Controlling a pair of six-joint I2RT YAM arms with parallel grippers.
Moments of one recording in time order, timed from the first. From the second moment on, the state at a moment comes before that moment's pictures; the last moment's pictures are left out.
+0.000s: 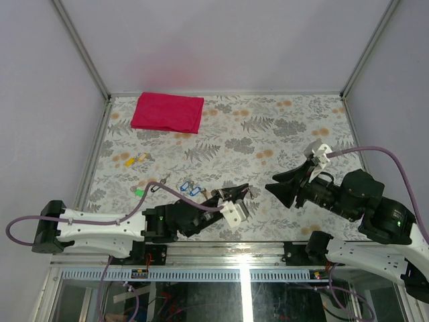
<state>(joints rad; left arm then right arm) -1.48 1.07 0.76 0.37 -0.44 0.54 1.04 0.62 1.13 -0.71 0.08 0.26</state>
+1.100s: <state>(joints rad) -1.48 1.10 0.87 0.22 -0.60 0.33 1.04 0.68 1.07 -0.53 0.03 0.27</state>
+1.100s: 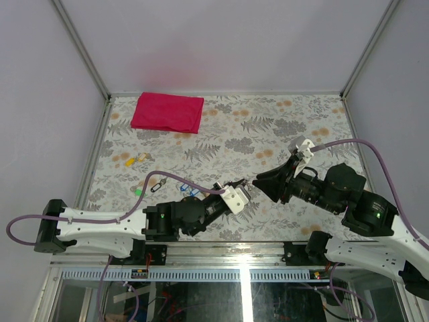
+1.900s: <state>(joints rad) -1.48 1.10 0.87 0.22 -0.62 0.33 1.04 0.73 1.07 -0.54 0.01 0.32</state>
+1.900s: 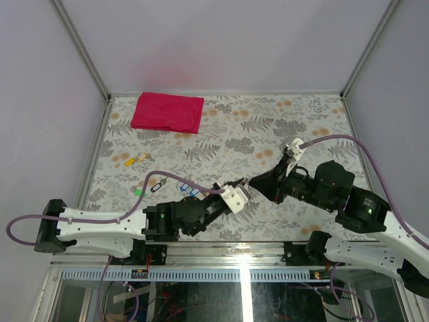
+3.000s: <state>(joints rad) -1.49 0.93 0.76 0.26 -0.49 0.32 1.04 0.82 1.26 -0.69 -0.01 0.18</state>
